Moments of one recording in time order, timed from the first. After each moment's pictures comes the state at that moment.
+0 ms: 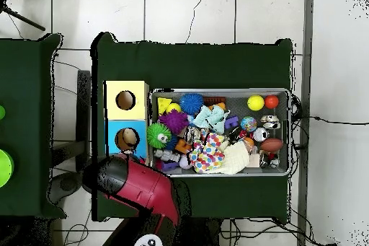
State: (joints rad) arm 0.36 -0.63 -0.41 1.90 0.57 0.56 2.35
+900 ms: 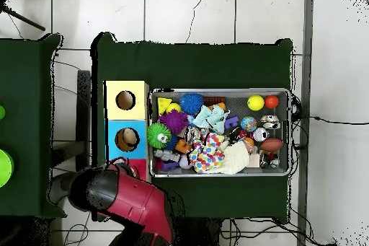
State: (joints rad) arm 0.40 -0.72 -0.41 1.96 0.57 0.56 2.35
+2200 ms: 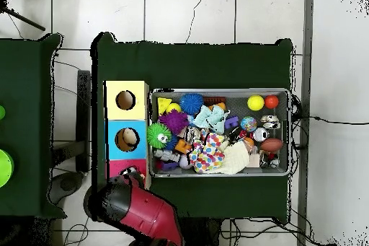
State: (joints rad) arm 0.32 -0.73 -0.32 2.12 0.57 0.35 2.35
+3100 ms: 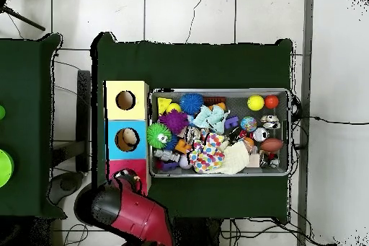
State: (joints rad) arm 0.37 -0.73 -0.32 2.12 0.58 0.35 2.35
